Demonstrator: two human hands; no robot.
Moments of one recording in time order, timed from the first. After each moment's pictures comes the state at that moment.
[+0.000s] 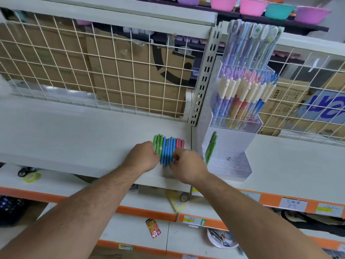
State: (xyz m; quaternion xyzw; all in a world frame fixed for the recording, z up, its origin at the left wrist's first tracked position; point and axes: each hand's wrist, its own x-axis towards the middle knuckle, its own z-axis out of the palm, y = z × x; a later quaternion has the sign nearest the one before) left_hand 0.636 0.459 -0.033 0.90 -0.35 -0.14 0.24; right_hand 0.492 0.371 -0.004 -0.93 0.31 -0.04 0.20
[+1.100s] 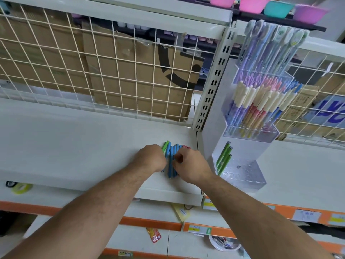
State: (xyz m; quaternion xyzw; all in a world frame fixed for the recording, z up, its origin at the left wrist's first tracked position) left_hand 0.664 0.424 -0.023 0.91 -0.33 -0.20 0.13; right_hand 0.538 0.354 -0.009 -0.90 0.35 -0.04 0.24
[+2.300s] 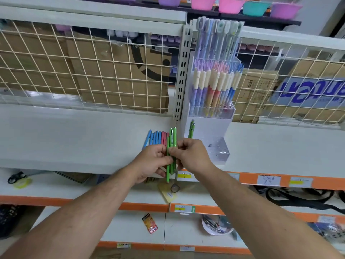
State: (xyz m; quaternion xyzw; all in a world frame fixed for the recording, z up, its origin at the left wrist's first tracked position) left_hand 0.548 0.473 -0.006 0.64 -0.36 -0.44 0.52; right_hand 0.428 0.374 0.016 -0.71 0.36 -0.22 0.57
